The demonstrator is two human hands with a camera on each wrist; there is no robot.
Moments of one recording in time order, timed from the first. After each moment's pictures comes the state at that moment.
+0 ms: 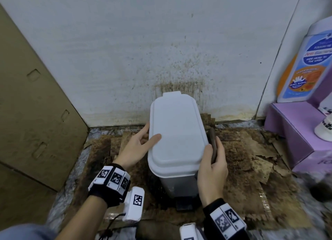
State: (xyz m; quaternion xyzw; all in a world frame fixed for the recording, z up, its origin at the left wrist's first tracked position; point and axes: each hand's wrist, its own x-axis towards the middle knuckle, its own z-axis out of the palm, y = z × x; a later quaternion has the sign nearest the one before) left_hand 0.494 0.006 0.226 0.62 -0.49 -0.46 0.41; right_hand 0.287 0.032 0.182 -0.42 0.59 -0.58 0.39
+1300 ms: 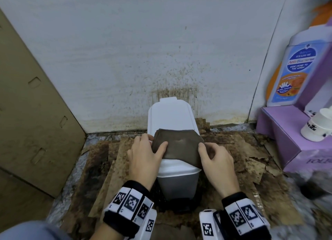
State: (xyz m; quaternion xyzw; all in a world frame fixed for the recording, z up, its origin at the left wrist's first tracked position) left_hand 0.437 0.045 0.240 0.76 -0.54 -0.10 0.34; right_hand 0.244 0.027 0.221 -0.59 0.64 -0.37 0.33
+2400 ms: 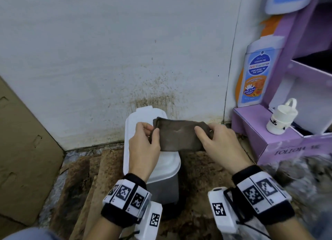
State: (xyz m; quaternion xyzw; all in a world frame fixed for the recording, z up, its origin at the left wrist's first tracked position) left_hand 0.378 0.024 0.280 0.65 -0.56 -0.17 0.49; right_hand 0.177 0.020 0.301 -0.67 0.63 -0.35 0.20
